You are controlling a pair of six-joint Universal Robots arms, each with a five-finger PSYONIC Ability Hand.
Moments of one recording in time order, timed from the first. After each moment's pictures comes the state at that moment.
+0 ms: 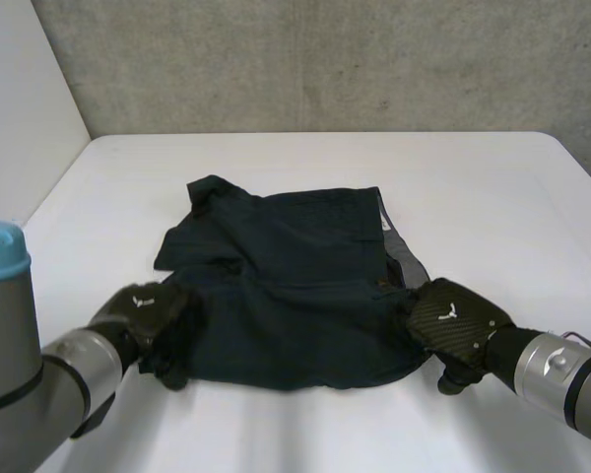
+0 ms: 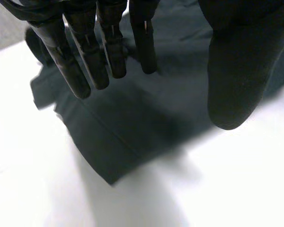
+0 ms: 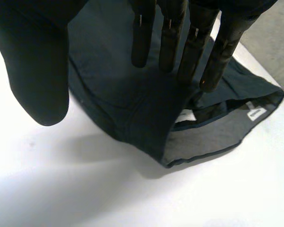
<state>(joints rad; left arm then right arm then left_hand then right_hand) 4.30 -1.70 -1.85 2.97 -1.54 3.33 1.72 -1.37 1.95 0.07 0.91 2.26 0.52 0.51 0.51 0.52 0.34 0.43 0.49 0.49 0.49 0.30</state>
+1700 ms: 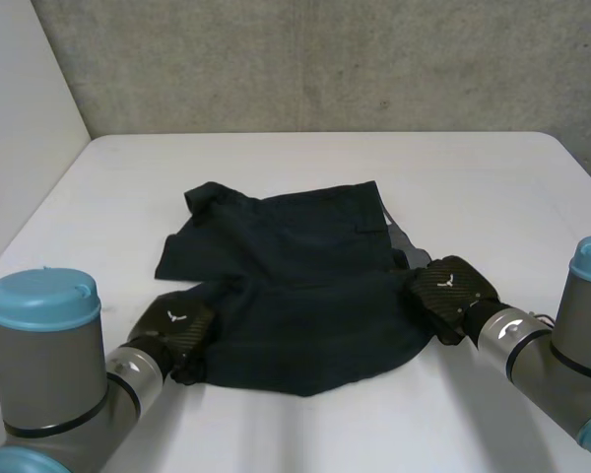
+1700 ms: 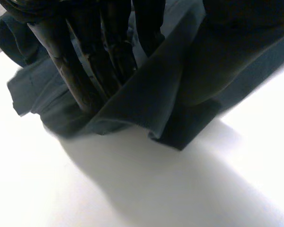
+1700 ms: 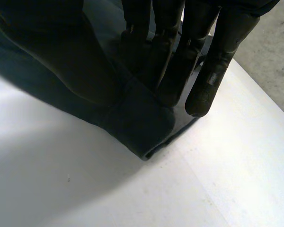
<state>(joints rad) 4.25 -1.91 -1.89 3.27 -1.56 3.45 1.83 -1.15 1.81 -0.21 1.22 2.49 1.07 1.07 1.04 1.06 0.87 0.95 1.17 1.19 1.19 0.98</state>
